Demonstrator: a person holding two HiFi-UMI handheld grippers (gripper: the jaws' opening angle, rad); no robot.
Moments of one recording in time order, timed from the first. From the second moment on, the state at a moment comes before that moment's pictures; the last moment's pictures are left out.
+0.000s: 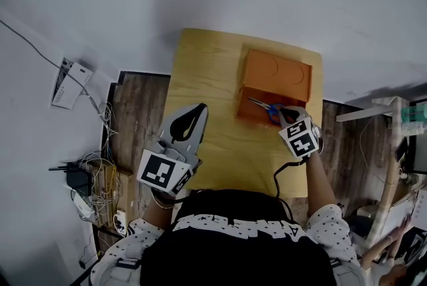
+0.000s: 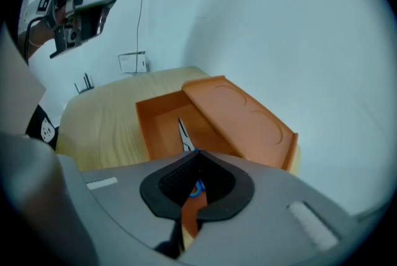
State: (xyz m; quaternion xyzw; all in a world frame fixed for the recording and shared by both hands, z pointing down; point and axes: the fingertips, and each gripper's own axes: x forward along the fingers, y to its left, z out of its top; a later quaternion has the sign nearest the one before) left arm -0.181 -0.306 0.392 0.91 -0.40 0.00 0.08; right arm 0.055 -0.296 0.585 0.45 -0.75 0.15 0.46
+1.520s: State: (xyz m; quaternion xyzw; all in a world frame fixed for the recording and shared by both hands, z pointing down) left arm -0.089 -0.221 0.354 0.94 -0.33 0.02 0.03; right arm 0.049 -0.185 0.393 0.55 -0.82 0.10 0.13
